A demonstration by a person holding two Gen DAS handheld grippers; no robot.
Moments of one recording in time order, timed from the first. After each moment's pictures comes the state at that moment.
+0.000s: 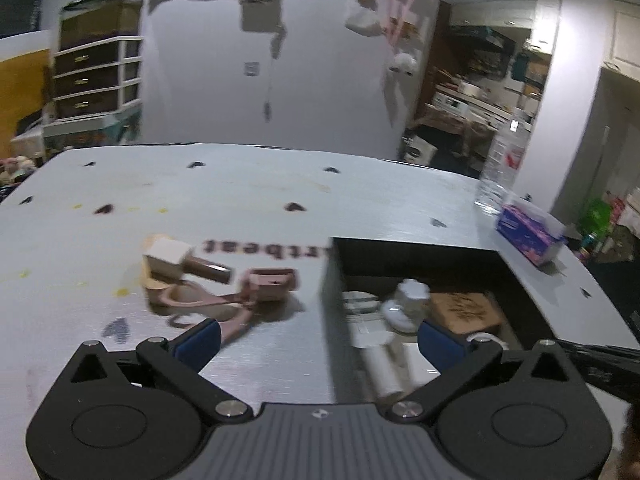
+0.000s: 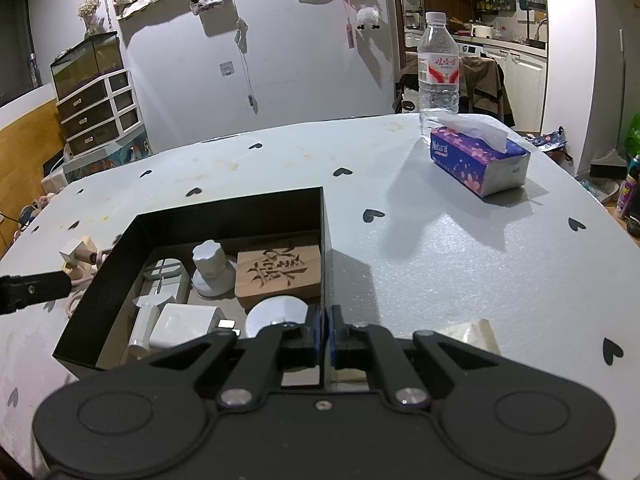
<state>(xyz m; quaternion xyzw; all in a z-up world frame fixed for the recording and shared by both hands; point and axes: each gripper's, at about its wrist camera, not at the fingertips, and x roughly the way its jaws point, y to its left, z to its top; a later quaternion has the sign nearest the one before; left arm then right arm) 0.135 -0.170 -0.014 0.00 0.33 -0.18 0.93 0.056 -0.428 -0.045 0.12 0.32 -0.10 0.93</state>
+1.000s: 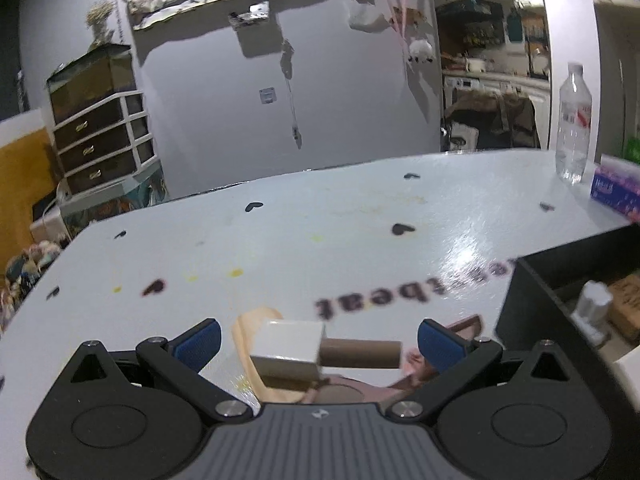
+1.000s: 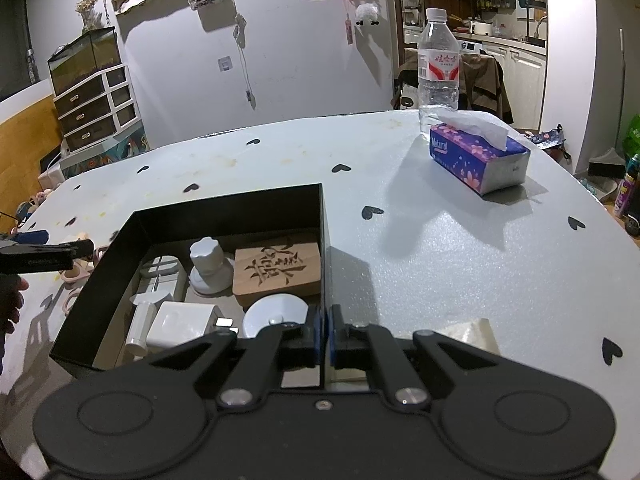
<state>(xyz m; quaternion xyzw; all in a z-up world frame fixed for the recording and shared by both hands) 0.245 -0.130 -0.052 0.14 0.28 -0.16 0.94 0.058 -0.429 -0.045 0.12 0.33 -0.10 0.93</state>
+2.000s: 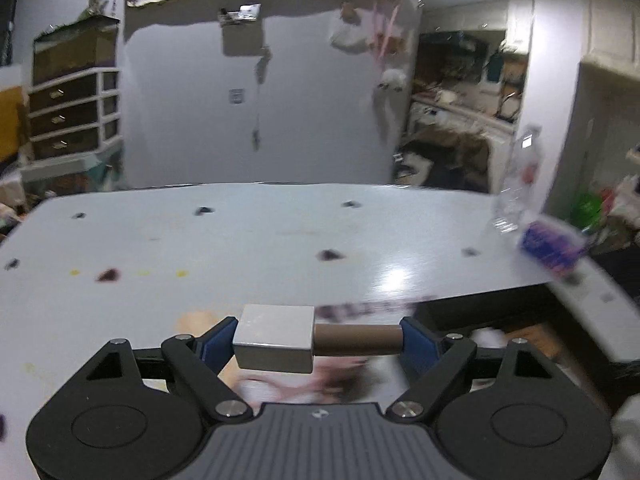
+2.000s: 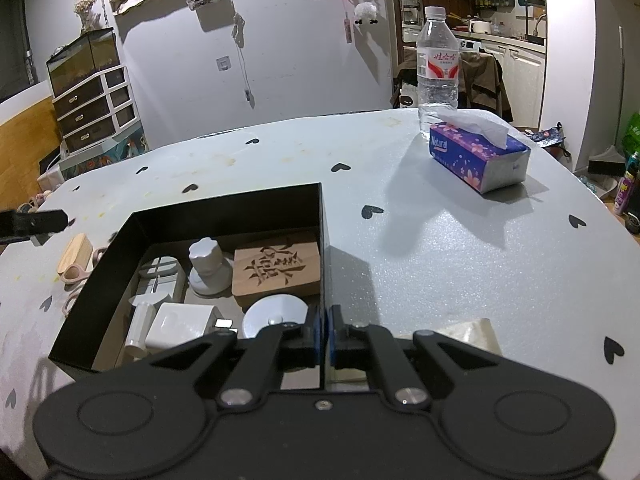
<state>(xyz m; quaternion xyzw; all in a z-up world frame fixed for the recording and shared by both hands) 0.207 -0.129 -0.004 0.02 0.30 -0.24 0.92 0.060 -0.429 -0.045 0.12 0.33 -0.10 0.93</state>
